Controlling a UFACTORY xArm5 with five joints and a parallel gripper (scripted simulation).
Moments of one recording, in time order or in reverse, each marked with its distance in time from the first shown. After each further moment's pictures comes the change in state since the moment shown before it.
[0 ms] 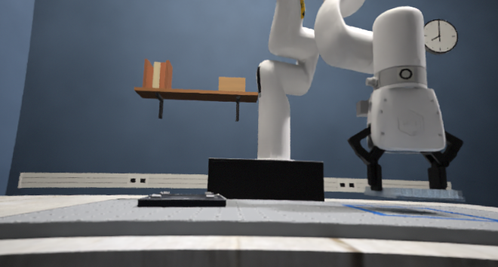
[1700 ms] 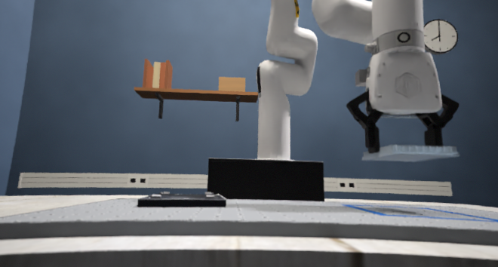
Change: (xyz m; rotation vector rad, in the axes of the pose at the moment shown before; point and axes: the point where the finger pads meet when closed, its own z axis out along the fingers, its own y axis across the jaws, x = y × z) arm 0.000 0.000 -0.060 0.000 0.001 0.000
